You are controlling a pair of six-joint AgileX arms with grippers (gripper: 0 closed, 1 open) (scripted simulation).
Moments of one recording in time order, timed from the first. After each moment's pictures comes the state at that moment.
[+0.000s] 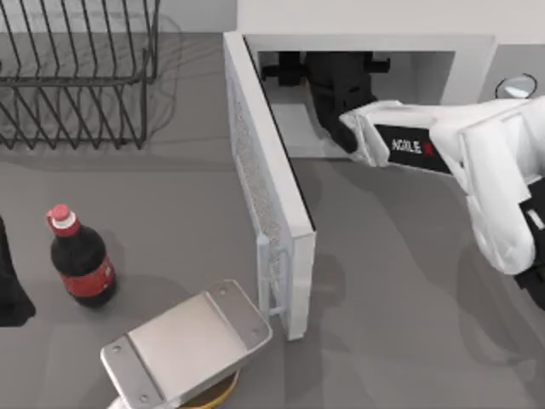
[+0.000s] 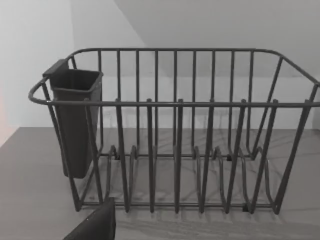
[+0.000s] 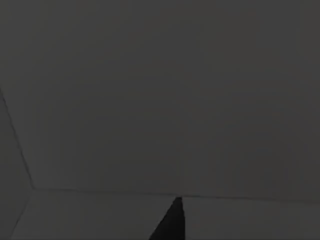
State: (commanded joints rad) left arm 0.00 0.00 0.00 0.00 0.00 0.00; right arm 0.44 2.86 2.16 0.43 0.38 0.12
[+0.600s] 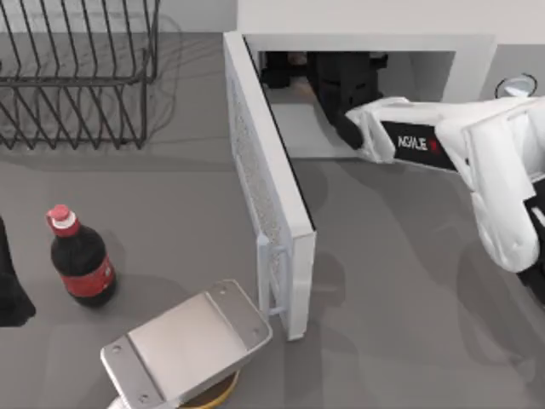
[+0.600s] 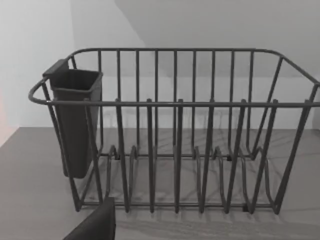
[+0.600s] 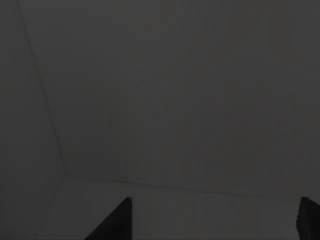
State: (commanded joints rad) left arm 0.00 0.00 0.00 0.00 0.00 0.00; right arm 0.56 2.42 1.71 0.37 0.50 0.20
